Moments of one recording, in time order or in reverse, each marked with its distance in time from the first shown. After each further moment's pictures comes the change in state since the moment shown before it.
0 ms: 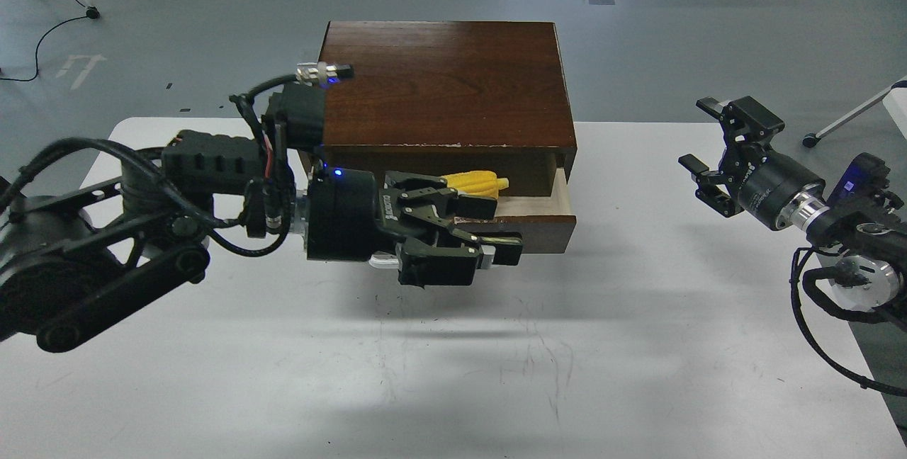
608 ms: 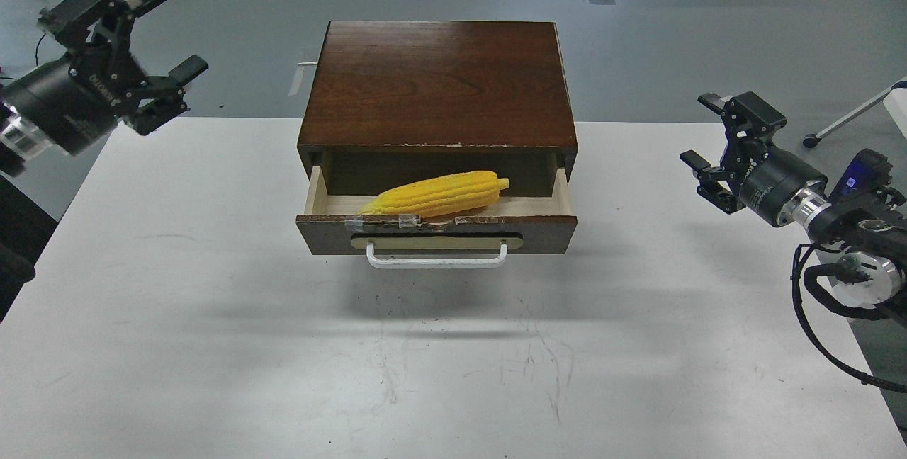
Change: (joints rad) left arm -0.062 0.411 -0.161 0.254 -0.928 0.000 0.000; right arm 0.015 0.001 0.001 -0.002 0.000 0.000 0.000
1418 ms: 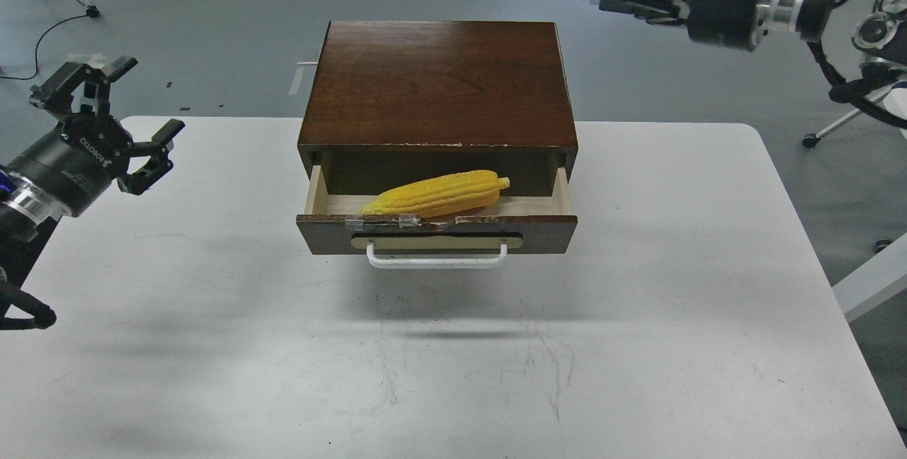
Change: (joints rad) left arm 0.287 -0.090 0.040 0.400 -0.623 0.000 0.000; right arm 0.621 -0.077 -0.377 0.166 -0.262 -0.001 0.000
